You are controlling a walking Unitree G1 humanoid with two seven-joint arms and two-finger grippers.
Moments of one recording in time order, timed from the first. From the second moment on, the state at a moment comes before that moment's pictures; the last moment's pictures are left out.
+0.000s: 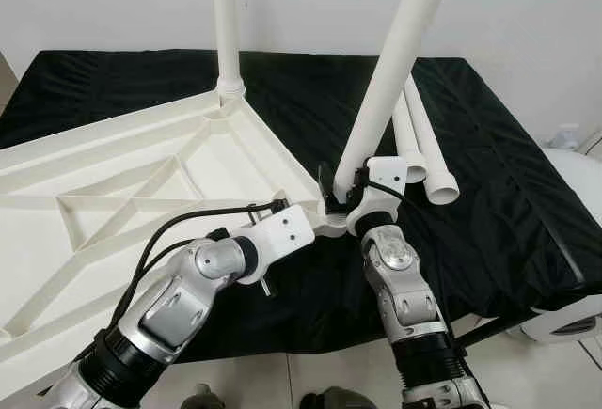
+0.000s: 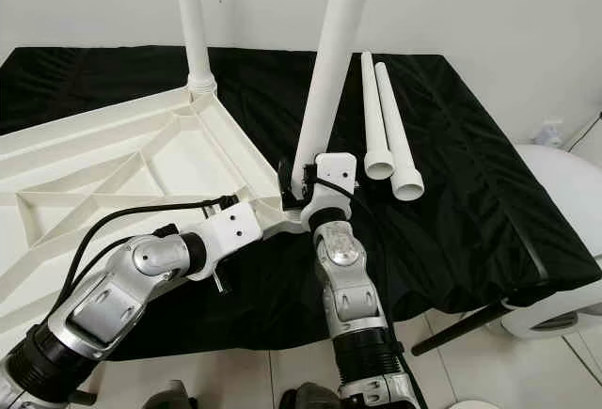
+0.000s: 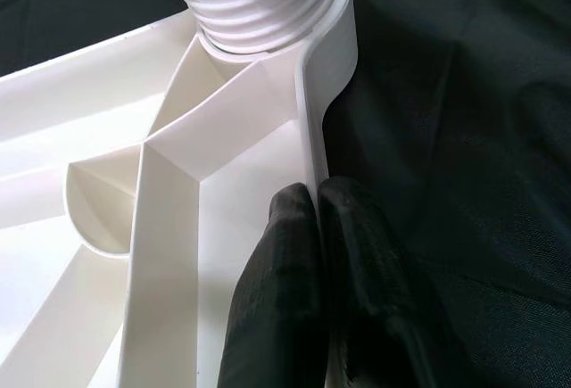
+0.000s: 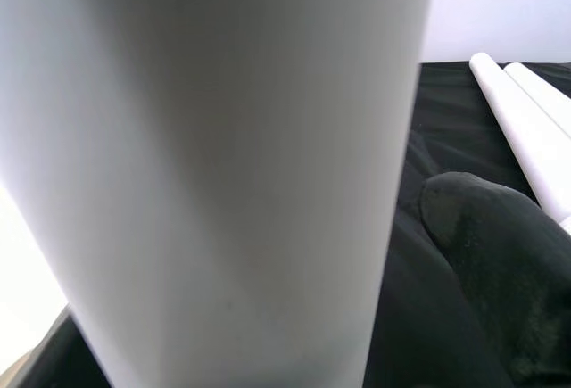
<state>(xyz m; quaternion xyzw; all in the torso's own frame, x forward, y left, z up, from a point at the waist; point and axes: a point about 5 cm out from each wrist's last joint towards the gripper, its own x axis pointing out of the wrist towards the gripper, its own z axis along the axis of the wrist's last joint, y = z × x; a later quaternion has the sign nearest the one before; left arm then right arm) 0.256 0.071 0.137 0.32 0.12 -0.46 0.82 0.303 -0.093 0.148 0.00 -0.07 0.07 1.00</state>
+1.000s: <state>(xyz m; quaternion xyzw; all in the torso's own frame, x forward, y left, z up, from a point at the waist) 0.263 0.072 0.138 0.31 0.14 -0.46 0.82 0.305 -0.100 0.153 -0.01 -0.08 0.09 0.99</state>
